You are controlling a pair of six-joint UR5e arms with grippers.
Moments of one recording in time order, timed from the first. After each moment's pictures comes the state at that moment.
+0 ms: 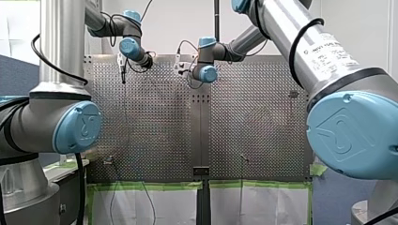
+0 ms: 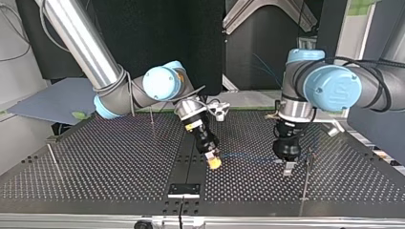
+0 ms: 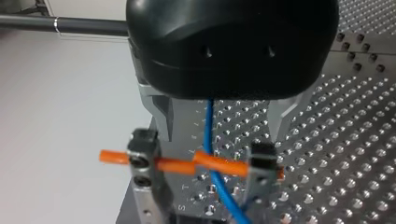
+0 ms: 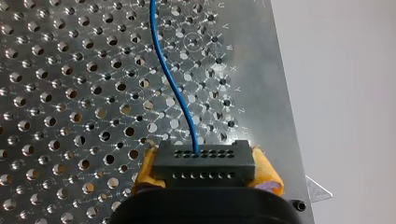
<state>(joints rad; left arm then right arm) -0.10 -1.62 -1.58 -3.05 -1.60 -1.67 2.33 -0.94 1.04 -0.37 1.44 1.70</state>
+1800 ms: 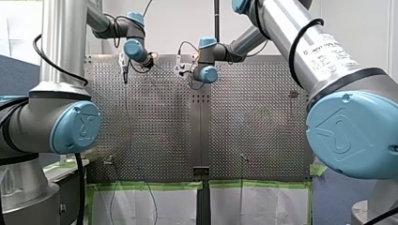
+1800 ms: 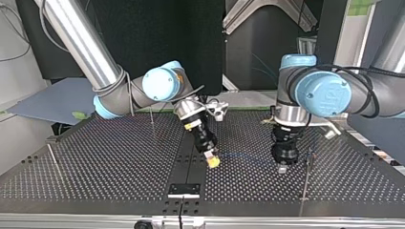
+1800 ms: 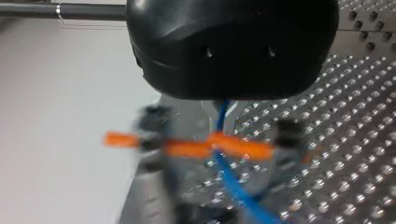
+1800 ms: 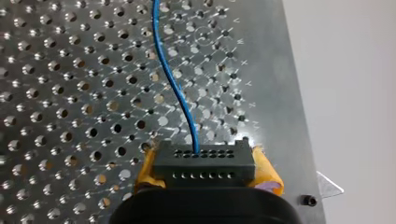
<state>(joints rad) -0.12 -1.65 -1.55 -3.03 -1.66 -1.67 2.32 -0.93 1.05 -0.35 1.44 1.69</state>
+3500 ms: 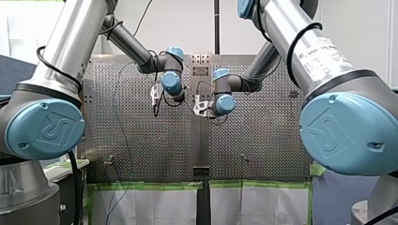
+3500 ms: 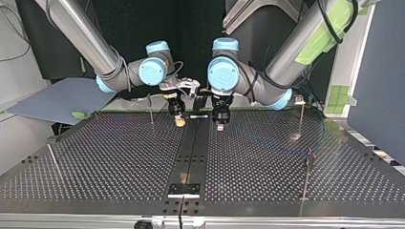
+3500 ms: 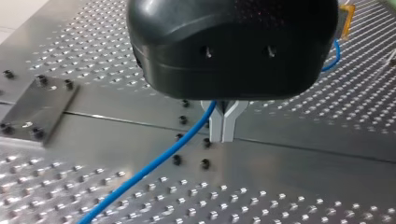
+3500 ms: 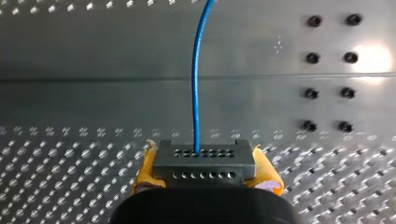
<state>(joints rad) -0.48 -1.93 -1.61 -2.90 -1.97 -1.67 2.23 -0.93 1.42 -0.35 1.62 1.63</state>
